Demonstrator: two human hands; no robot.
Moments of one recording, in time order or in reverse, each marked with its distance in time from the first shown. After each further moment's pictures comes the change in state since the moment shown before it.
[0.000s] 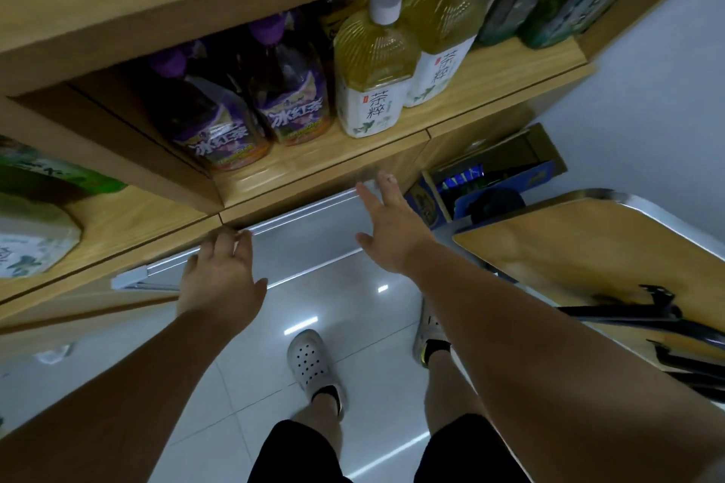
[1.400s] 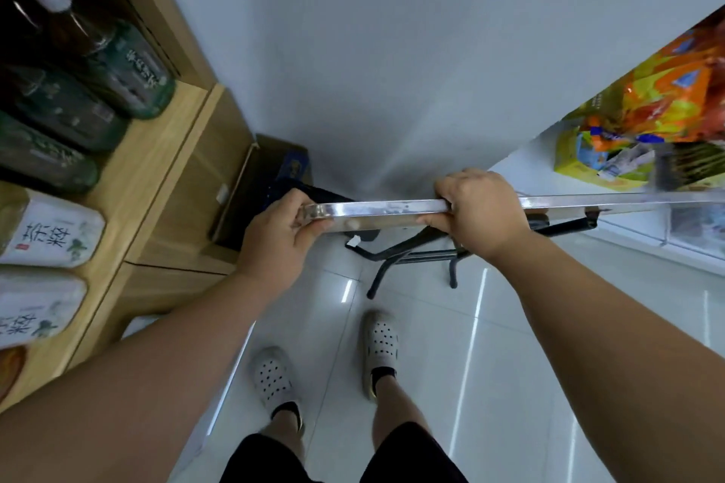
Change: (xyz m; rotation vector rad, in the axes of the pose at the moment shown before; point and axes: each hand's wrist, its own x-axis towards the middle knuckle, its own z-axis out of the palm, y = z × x) left_hand 0.036 0.412 -0.106 -0.652 -0.060 0.979; right_hand -0.317 0.284 -0.096 -0.075 0.546 0.637
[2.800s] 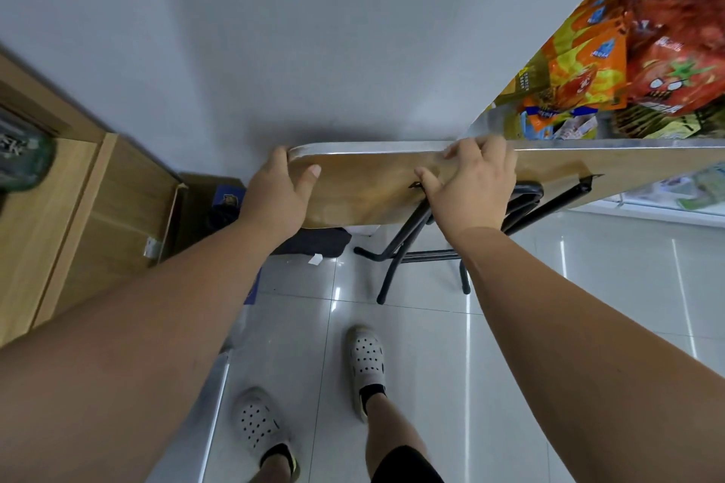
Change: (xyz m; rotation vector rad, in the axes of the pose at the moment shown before) left_hand 0.134 0.066 0.083 0.139 -0.198 -0.132; right_hand 0.009 0.071 0.022 0.242 0.529 0.742
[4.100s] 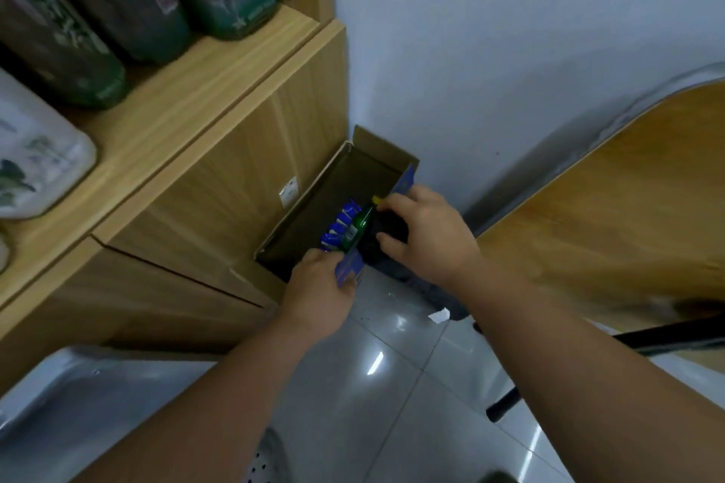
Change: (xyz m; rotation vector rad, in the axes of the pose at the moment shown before) left_hand -0.049 -0.307 0.075 -0.118 0.115 -0.385; right_hand -0.099 -0.155 0.311 0.134 -0.615 -0.985
